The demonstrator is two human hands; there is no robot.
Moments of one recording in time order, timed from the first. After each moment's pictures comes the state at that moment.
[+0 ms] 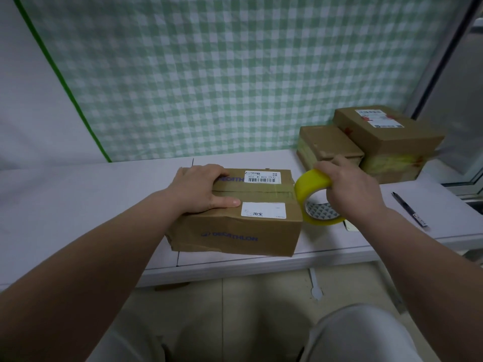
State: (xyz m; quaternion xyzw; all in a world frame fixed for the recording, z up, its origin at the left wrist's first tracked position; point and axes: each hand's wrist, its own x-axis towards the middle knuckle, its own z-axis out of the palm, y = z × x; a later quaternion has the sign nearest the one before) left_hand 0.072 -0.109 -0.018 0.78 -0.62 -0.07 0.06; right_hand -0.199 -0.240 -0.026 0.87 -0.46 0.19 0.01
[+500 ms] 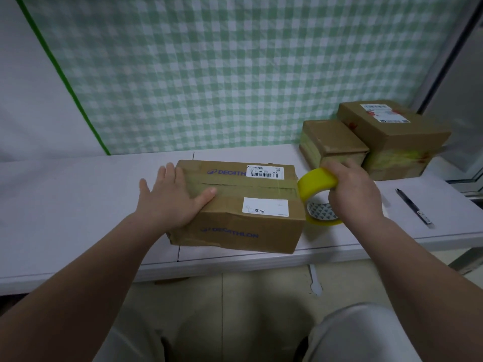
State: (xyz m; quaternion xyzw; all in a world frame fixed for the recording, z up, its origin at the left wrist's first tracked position) left_hand 0.070 -0.063 -0.031 0.89 -0.45 -0.04 0.00; right_hand -0.193 -0.232 -0.045 0.83 -0.49 0.26 -0.04
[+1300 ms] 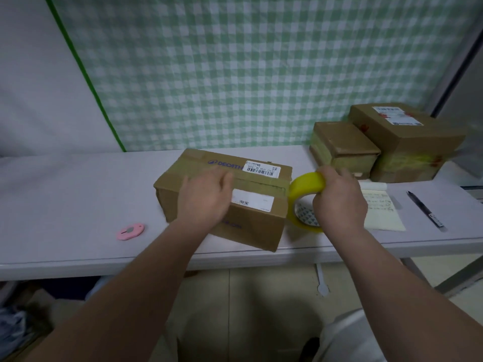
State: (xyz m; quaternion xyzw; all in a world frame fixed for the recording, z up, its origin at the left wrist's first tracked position) left_hand 0.027 -0.064 -0.031 0.82 -0.49 0.03 0.30; right_hand -0.159 -0.184 -0.044 0.78 -0.55 0.28 -0.07
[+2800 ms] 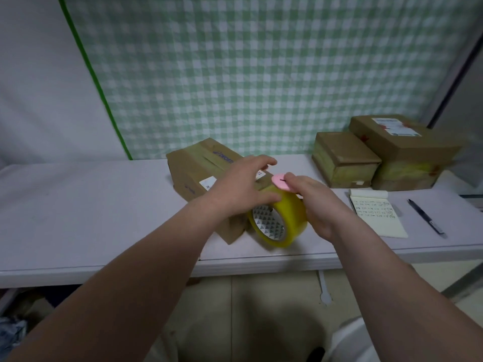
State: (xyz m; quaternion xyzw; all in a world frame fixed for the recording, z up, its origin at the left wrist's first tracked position) left_hand 0.020 -0.085 0.008 0.70 -0.64 -0.09 0.29; right_hand -0.128 -0.158 -0.013 0.61 -0.37 0.27 -0.64
